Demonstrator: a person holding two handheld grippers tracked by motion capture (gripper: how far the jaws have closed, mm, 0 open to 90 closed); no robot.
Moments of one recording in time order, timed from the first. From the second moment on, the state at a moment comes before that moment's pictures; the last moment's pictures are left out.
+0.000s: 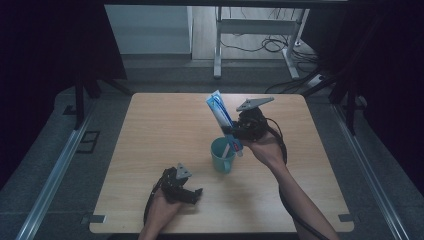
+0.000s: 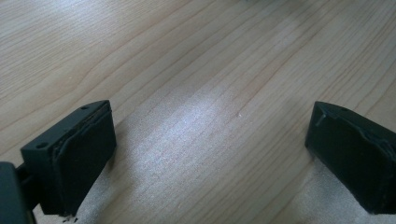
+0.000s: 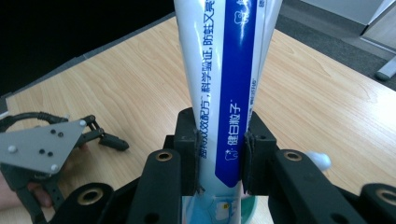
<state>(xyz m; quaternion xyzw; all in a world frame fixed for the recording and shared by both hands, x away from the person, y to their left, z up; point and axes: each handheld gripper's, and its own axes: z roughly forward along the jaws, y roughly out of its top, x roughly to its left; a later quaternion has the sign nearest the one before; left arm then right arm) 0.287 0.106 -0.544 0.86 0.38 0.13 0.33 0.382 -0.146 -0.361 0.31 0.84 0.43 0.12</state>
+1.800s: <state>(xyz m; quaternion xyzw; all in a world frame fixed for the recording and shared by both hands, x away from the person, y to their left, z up) 0.287 0.106 -0.544 0.85 0.38 0.13 0.33 0.387 -0.122 -0.427 0.30 0.83 0.45 0.13</state>
